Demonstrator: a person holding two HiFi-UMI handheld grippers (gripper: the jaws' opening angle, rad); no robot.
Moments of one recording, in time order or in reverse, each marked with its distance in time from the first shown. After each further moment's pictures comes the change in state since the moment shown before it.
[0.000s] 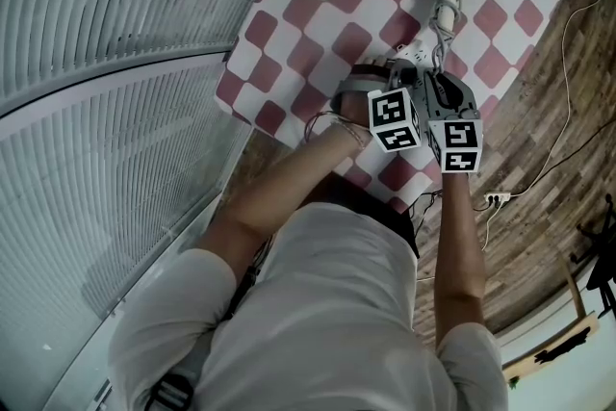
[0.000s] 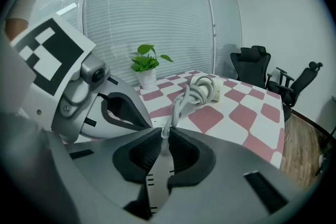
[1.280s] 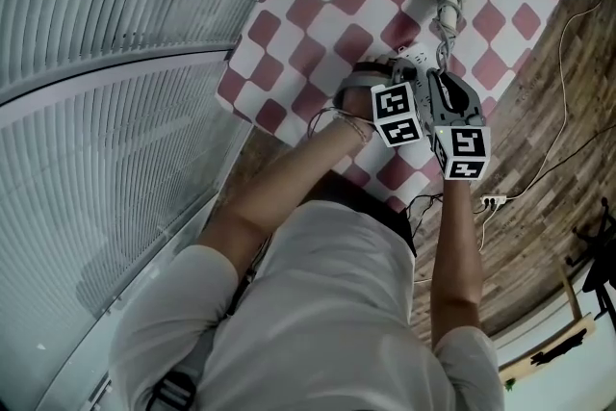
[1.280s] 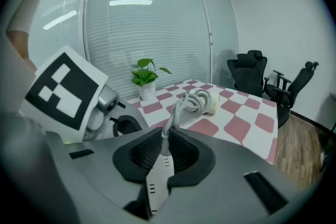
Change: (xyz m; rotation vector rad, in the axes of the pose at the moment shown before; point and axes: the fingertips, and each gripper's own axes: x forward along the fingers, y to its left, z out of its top) left arm -0.001 0.000 0.001 -0.014 0.034 -0.039; right arm -0.025 -0.002 0.032 0.046 -0.074 -0.004
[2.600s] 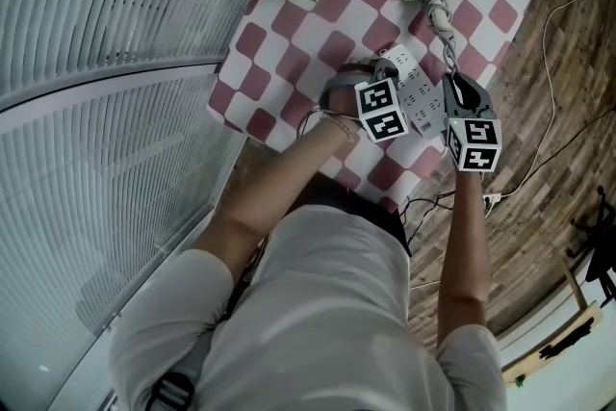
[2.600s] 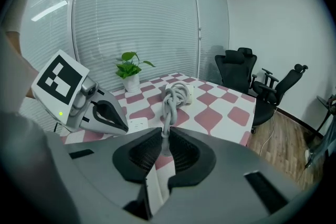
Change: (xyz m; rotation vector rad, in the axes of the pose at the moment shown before) left arm -0.002 -0.002 -0.001 0.008 0.022 -0.030; right arm -0.031 -0.060 -0.017 -0.006 0.094 -0.102
